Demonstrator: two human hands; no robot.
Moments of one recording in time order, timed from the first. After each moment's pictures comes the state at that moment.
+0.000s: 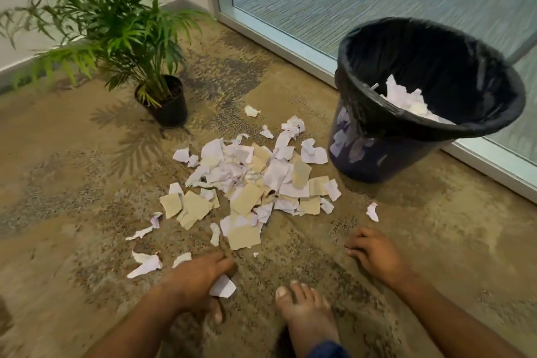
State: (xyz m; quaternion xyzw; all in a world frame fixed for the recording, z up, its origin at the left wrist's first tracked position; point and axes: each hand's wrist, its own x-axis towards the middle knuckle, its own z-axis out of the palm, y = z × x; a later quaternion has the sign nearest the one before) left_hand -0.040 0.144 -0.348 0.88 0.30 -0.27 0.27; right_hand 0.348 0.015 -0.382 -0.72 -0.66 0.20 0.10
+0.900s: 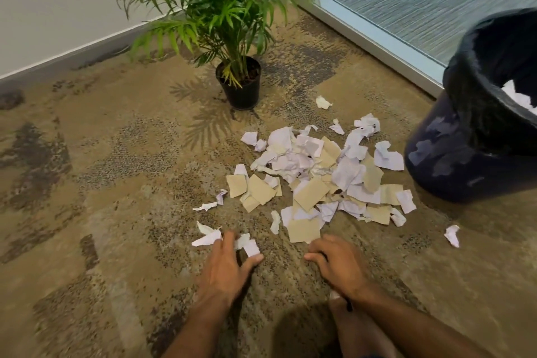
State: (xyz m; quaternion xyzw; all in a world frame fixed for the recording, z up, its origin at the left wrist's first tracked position) left_hand -0.084 0.106 -0.369 0.59 0.72 0.03 0.36; right_hand 0.167 0.085 -0.402 -0.66 -0.70 0.23 0.15
